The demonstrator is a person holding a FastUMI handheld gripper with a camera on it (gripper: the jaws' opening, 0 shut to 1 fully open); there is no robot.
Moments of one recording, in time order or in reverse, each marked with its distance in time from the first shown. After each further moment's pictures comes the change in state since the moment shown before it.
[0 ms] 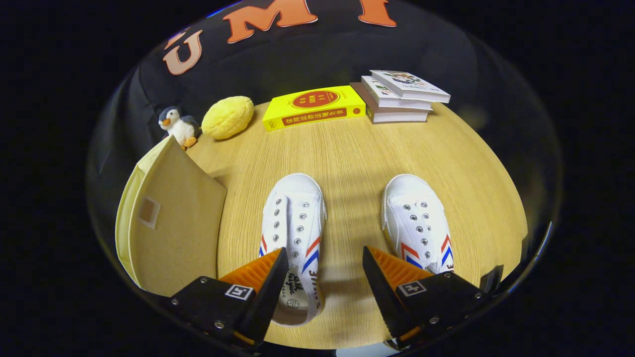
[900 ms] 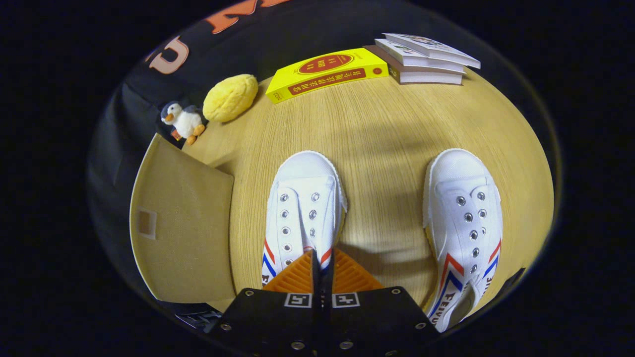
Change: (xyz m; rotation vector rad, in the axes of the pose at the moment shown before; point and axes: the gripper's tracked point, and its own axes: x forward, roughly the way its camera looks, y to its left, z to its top) arm 0.026 0.017 -0.001 0.118 0.131 0.204
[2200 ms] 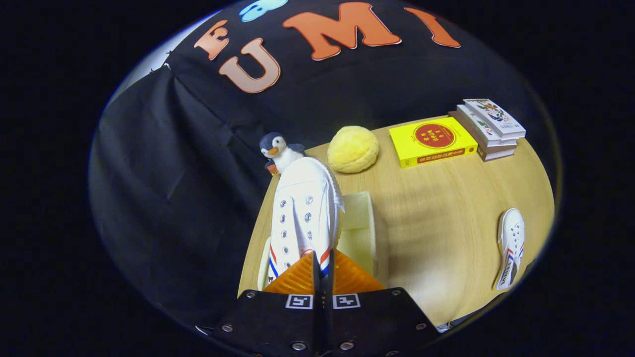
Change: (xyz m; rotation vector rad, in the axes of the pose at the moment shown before) arm -0.093 0.287 0.044 -0.095 -0.177 0.191
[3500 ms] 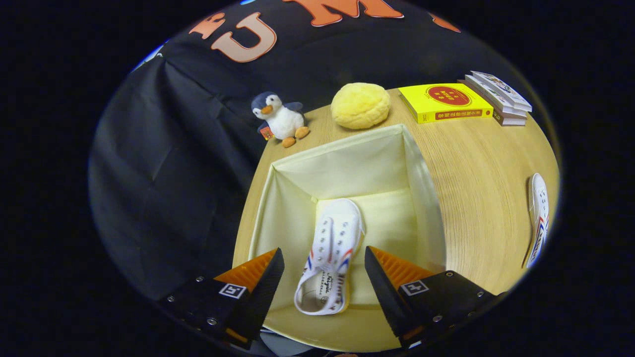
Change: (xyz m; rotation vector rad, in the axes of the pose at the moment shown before) arm 0.040 0.005 -0.052 -0.003 0.084 -0.009
